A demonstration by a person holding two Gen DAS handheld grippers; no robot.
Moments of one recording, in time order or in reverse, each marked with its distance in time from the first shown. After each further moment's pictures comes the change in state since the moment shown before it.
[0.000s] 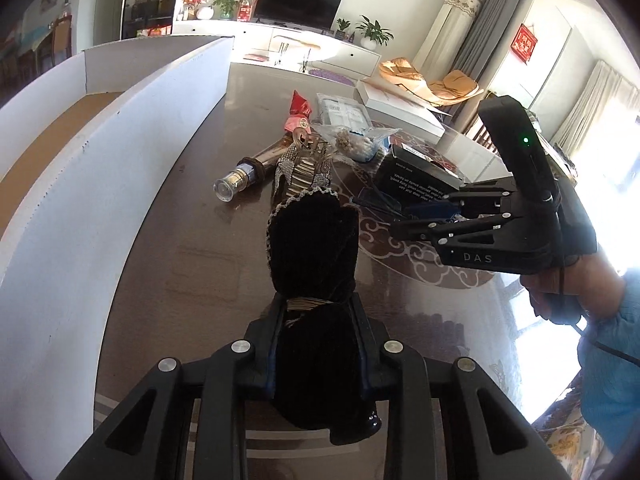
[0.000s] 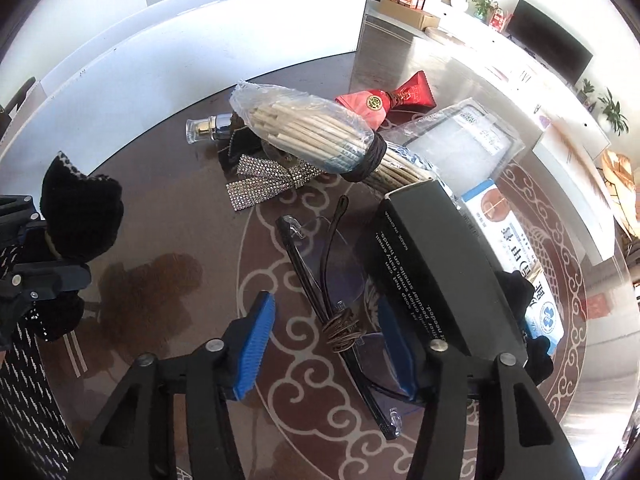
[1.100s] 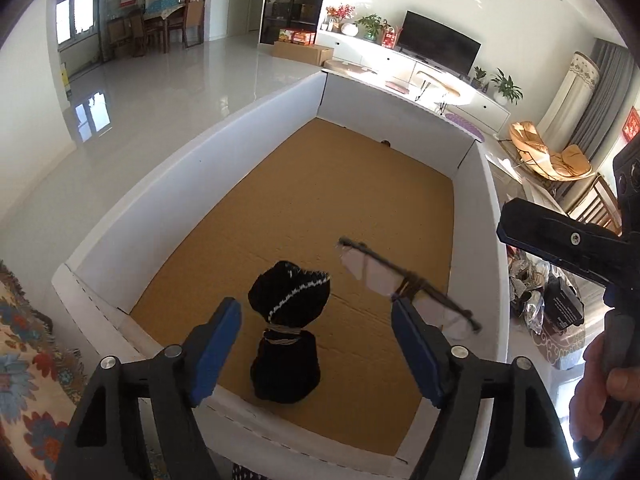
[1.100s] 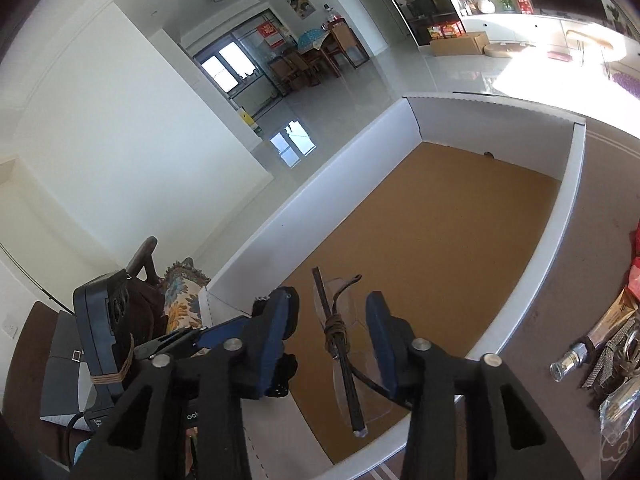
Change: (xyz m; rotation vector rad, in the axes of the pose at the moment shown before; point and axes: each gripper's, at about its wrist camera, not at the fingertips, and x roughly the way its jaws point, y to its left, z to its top) left arm -0.119 0.213 0.044 -0.273 -0.071 0.379; right arm -0.030 0.200 0.187 0.268 -0.323 0.482
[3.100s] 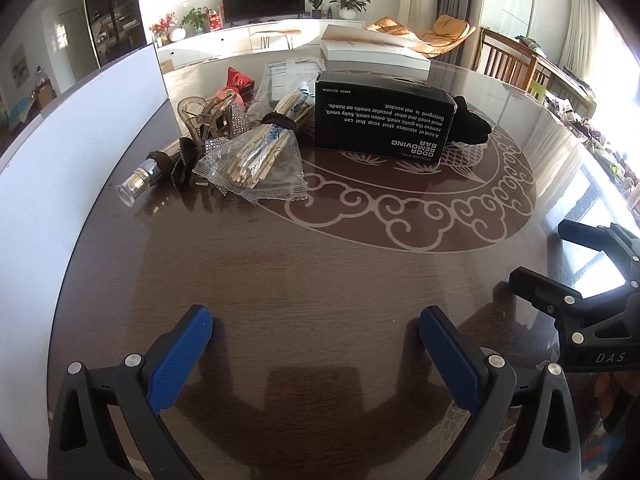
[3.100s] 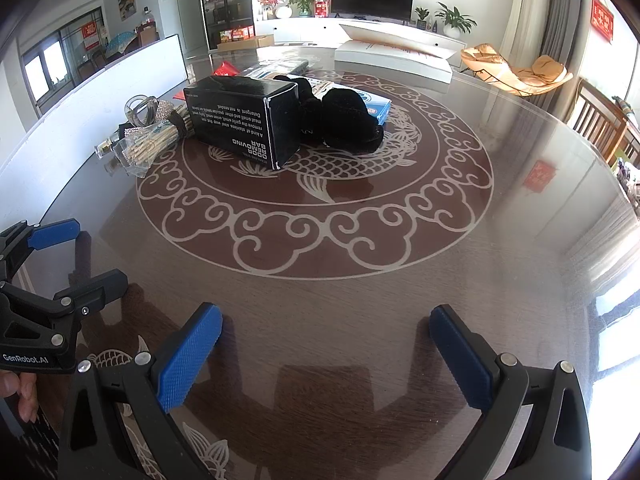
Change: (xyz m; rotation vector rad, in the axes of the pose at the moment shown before) left arm 0.078 -0.321 -0.155 0.524 0.054 -0.185; right arm -0.225 -0.244 -0.247 0.130 -0.027 -0.786
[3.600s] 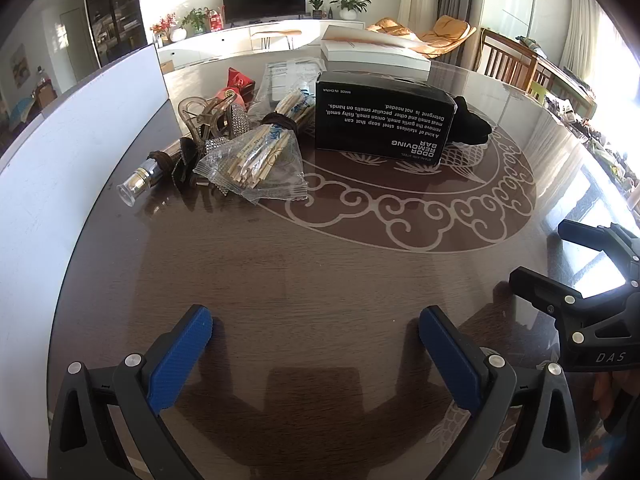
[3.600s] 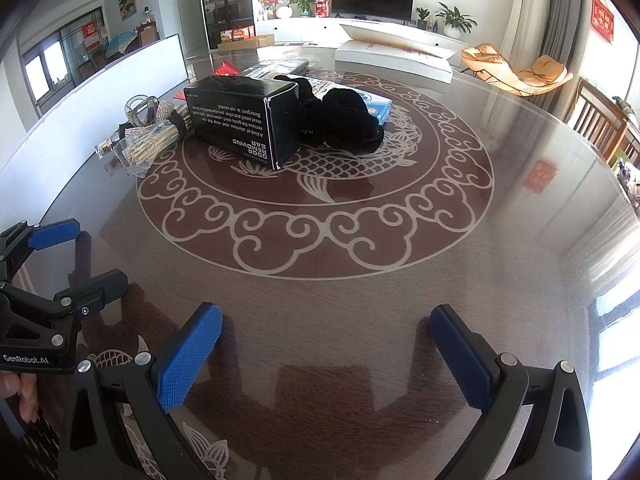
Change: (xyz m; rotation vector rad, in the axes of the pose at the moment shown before) left arm 0.000 0.001 0.001 0.001 0.000 0.001; right arm 0.000 0.000 0.000 0.000 -0.001 -0.001
